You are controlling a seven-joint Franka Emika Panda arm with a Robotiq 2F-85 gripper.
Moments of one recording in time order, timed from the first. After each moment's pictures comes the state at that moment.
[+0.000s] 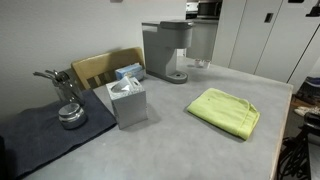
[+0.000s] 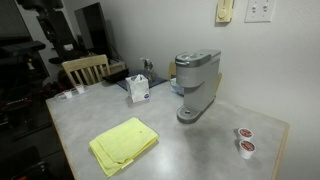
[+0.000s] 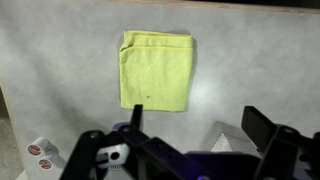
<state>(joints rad) 0.01 -0.65 0.00 -2.53 -0.01 1.96 0.00</state>
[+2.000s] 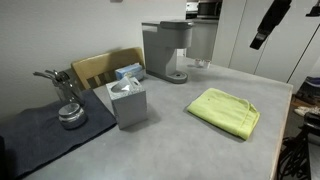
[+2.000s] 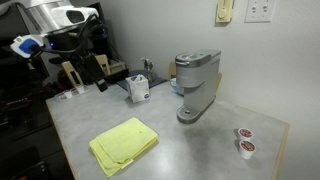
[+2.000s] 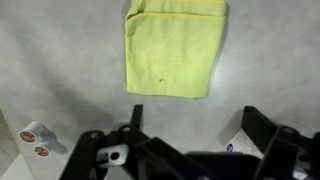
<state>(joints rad) -0.01 -0.53 -0.05 -2.75 -0.07 2.44 -0.05</state>
